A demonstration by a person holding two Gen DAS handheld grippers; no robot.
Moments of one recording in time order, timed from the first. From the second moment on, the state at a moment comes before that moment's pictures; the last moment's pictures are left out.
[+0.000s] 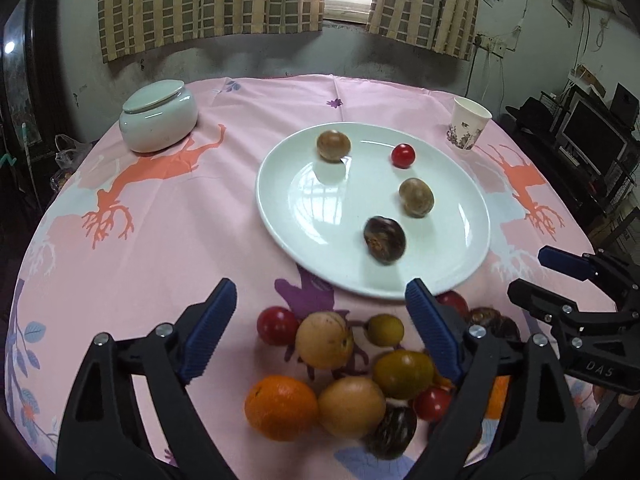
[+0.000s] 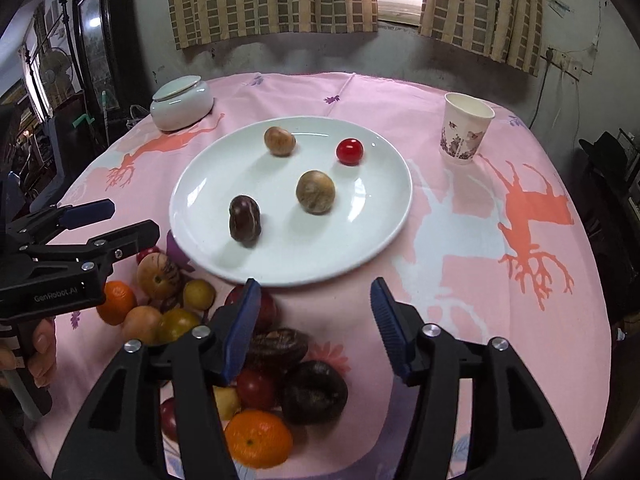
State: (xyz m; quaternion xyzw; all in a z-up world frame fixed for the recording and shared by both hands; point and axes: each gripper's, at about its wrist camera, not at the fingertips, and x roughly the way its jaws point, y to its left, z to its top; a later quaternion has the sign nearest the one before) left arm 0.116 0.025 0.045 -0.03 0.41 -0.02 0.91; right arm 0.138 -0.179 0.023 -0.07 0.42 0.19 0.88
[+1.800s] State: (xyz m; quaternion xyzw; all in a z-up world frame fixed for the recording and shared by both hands) left arm 0.060 0.049 -0.006 -0.03 0.46 -0.02 0.89; right arm 0.067 -0.173 -0.043 -0.12 0.48 0.23 0.84
